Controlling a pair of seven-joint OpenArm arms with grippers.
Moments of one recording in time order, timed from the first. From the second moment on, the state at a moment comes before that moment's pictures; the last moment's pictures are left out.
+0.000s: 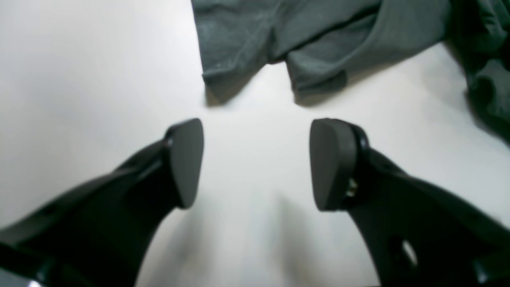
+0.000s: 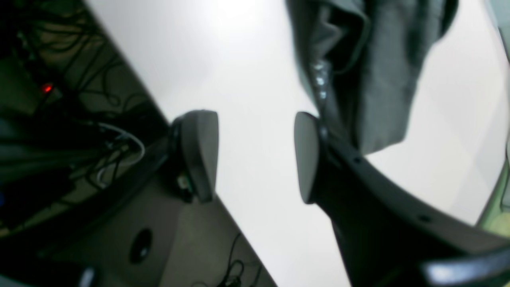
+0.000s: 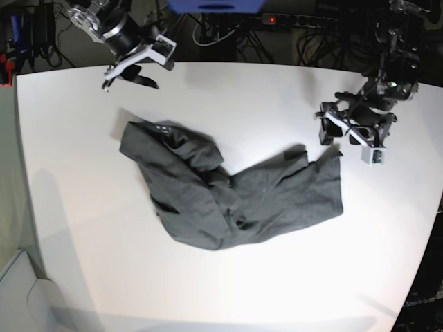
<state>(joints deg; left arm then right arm) 17.0 -27.7 0.3 106.2 -35.6 5.8 40.6 -34.7 30.8 -23.2 112.9 -24.9 10.1 -16.8</state>
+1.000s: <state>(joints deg) 16.9 -27.6 0.2 106.3 -35.7 5.8 40.8 -36.7 29.7 4.7 111.8 -41.6 11.1 -1.1</state>
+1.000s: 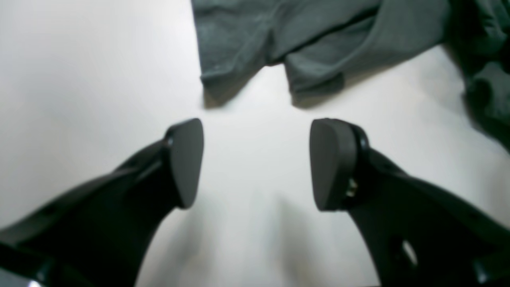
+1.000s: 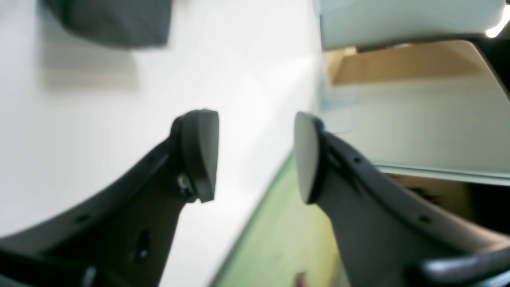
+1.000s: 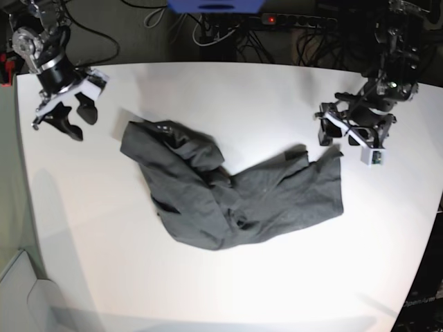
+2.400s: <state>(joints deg) 22.9 -27.9 -11.1 110.6 -35.8 5.8 40.8 -3.2 -6.1 -11.9 103.3 -27.8 26.2 -29.5</state>
